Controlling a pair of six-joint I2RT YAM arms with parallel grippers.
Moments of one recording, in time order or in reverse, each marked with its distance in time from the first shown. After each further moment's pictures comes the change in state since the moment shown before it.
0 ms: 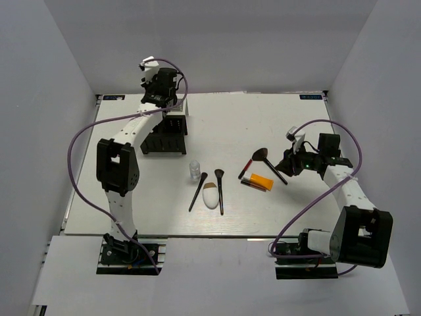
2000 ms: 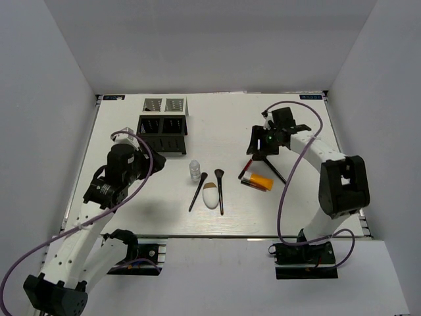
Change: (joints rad) left arm -0.008 -1.189 -1.020 -0.224 0.777 -0.227; right arm 0.364 0.415 0.393 -0.037 0.492 0.821
